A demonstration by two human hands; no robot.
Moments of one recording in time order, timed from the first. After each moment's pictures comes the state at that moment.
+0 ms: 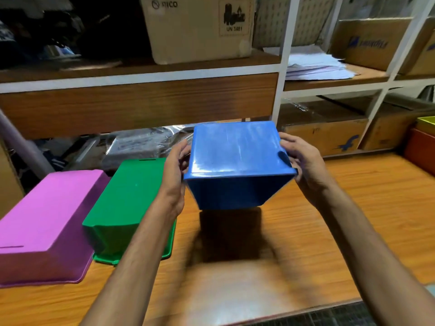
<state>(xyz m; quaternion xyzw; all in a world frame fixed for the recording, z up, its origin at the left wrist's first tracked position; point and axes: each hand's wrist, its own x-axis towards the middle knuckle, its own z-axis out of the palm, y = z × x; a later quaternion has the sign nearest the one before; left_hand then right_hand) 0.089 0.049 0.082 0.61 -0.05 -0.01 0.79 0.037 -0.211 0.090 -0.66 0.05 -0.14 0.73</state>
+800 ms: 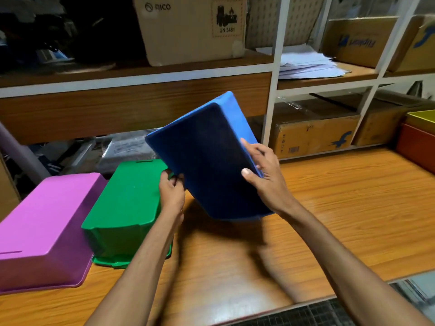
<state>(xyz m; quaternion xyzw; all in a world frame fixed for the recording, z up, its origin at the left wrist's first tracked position) 0.136 0.062 -0.020 0.65 0.06 0.08 0.75 0.033 -0.163 0.043 -0.85 -0.10 -0.23 0.47</state>
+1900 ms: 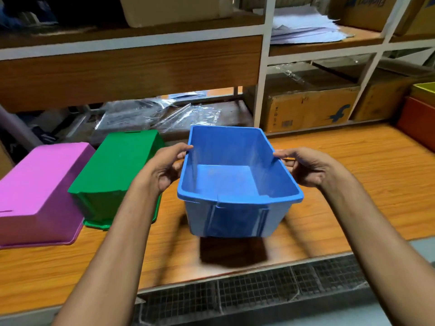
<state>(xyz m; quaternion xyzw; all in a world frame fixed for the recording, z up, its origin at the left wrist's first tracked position) 0.082 0.027 0.038 0.66 0.09 -0.18 0.72 0.018 -0.288 0.030 -0.56 0.25 0.14 0.78</state>
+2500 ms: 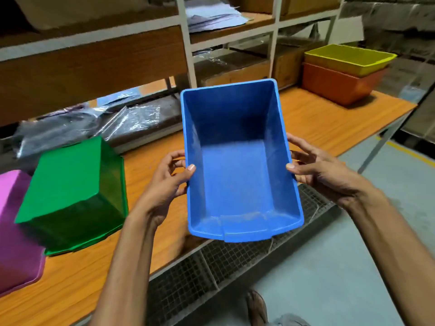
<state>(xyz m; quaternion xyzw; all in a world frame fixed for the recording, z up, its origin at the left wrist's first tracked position) -0.043 0.019 0.022 0.67 -0.18 -0.24 0.68 -0.219 -0.270 0.027 -0.63 0.13 -0.08 0.76</state>
